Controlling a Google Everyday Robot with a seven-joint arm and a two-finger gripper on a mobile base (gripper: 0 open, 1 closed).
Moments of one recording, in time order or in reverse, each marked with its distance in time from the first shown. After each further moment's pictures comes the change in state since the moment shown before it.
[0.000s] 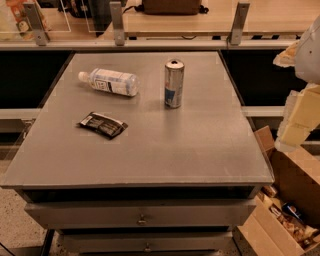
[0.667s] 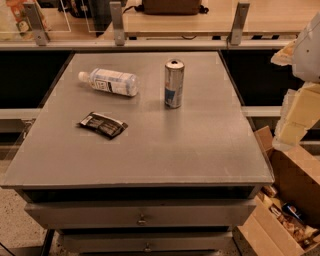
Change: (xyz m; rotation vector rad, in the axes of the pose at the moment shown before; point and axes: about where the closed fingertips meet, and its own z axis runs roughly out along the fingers) arm -0.006 -0.002 0.001 0.006 -0.007 -0.011
